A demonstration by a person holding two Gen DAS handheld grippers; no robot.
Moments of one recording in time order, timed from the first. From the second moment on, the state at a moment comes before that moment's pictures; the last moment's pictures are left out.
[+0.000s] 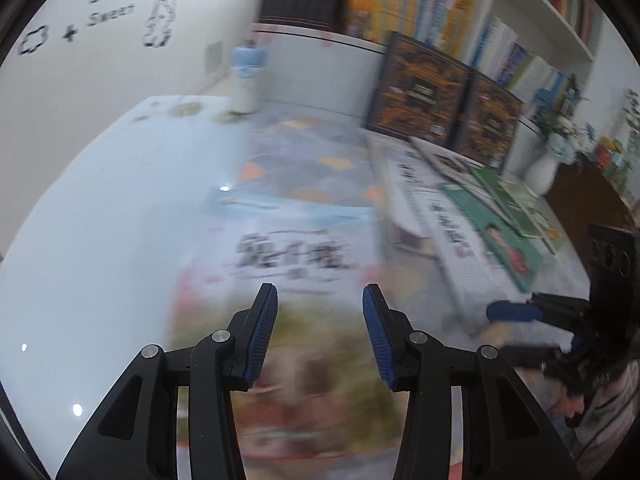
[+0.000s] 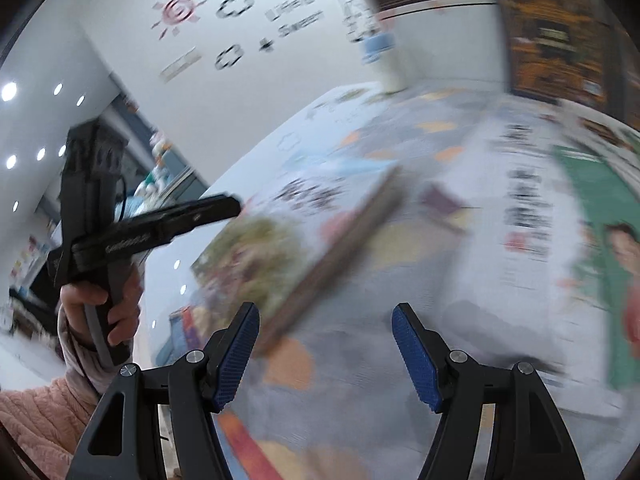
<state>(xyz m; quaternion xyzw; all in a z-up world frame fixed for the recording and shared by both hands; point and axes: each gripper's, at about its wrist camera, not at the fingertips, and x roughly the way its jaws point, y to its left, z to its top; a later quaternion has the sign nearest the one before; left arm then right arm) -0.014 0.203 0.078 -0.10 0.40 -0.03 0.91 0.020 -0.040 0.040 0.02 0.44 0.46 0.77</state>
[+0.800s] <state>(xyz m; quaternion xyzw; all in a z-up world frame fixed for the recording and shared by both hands) 0.119 -0.030 0.030 -0.12 0.49 -0.20 0.84 0.160 -0.281 0.012 0.05 0.47 0.25 0.84</state>
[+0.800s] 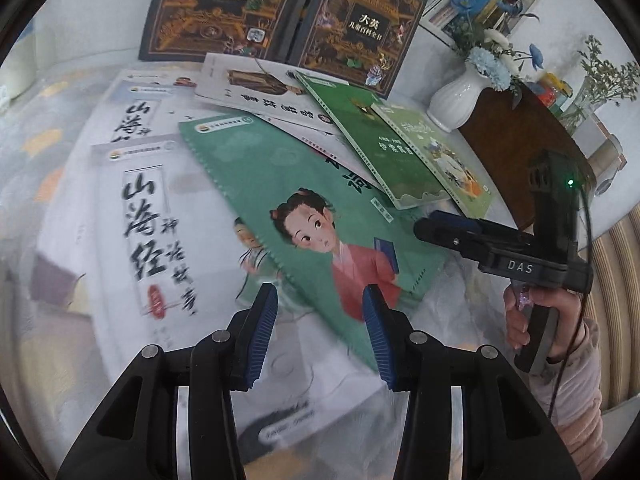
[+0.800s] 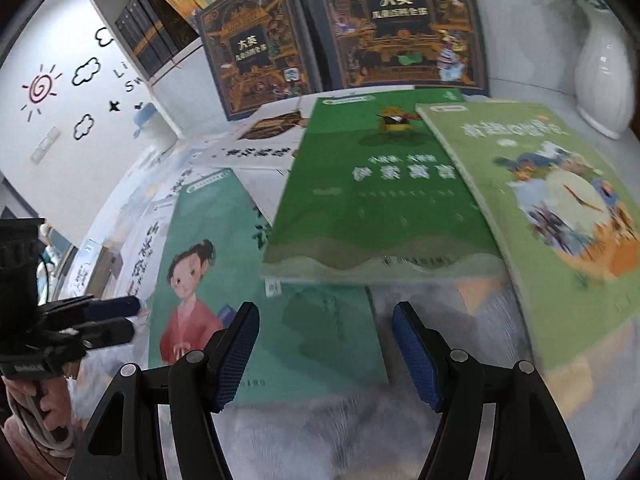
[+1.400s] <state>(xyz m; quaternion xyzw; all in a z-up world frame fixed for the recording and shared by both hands) 0.090 -0.002 0.028 -0.03 0.49 -0.16 0.86 0.097 -0.229 0.015 0.06 0.50 0.36 0.79</state>
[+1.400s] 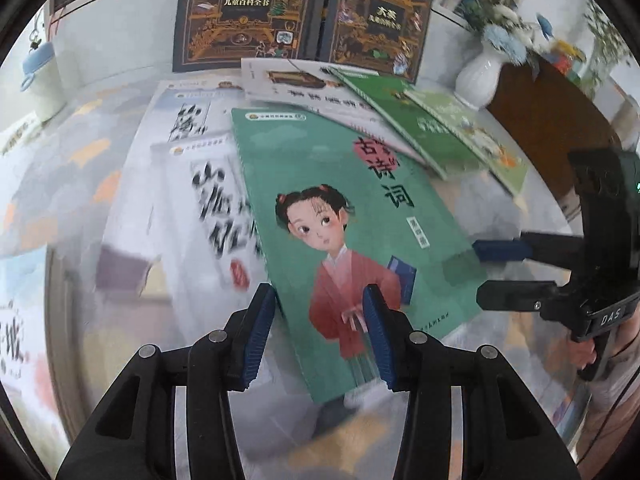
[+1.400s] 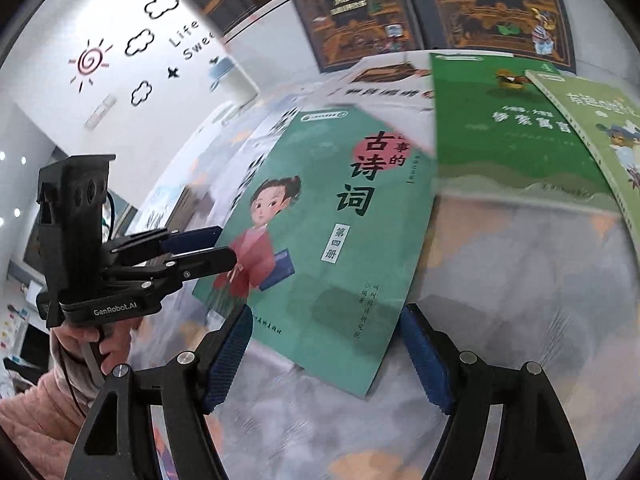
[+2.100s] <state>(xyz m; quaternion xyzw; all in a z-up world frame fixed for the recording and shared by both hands) -0.048 0.024 0.011 -0.08 0.52 -0.25 0.81 -0.043 -0.253 -0.002 0.11 0.53 0.41 0.73</state>
